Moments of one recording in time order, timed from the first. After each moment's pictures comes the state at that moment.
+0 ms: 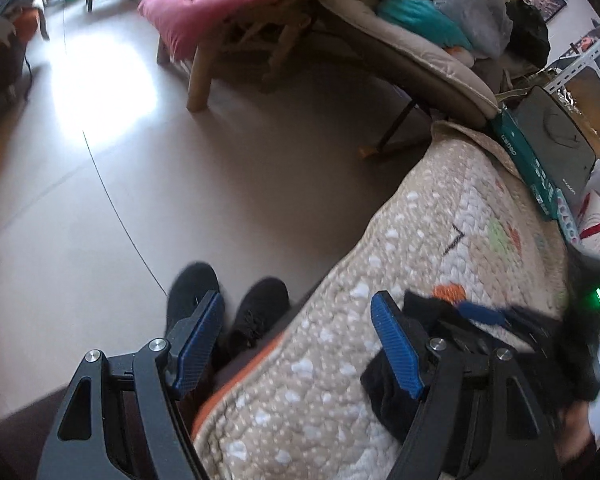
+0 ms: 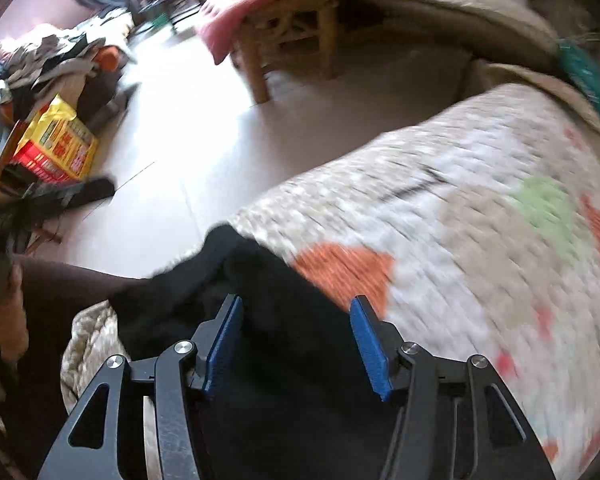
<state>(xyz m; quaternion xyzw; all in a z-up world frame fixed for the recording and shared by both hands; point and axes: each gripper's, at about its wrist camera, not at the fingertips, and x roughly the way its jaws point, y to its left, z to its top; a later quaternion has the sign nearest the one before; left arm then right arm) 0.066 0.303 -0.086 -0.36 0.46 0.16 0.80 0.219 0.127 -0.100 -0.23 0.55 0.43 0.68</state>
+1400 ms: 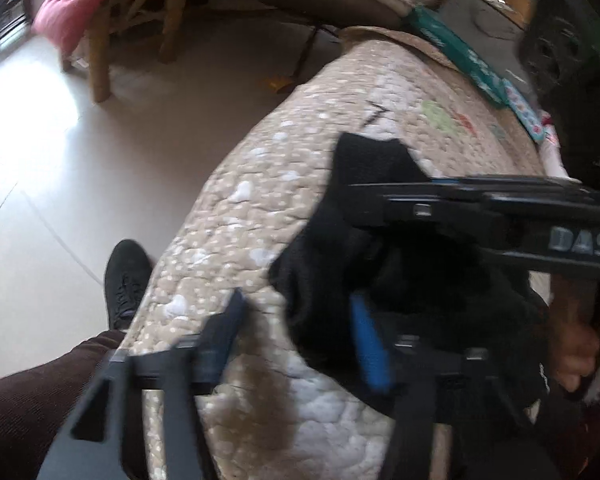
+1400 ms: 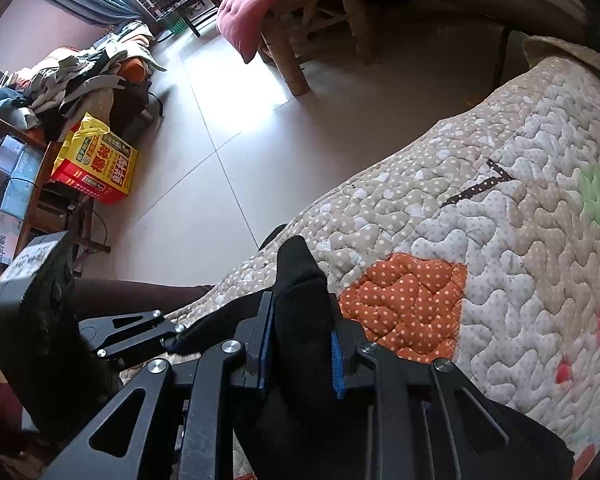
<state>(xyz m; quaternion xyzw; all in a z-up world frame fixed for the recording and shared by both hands) 0.099 0.205 -0.122 -0.28 0.50 0.04 0.82 0.218 0.122 -0.090 -0.16 0.58 0.45 0.65</state>
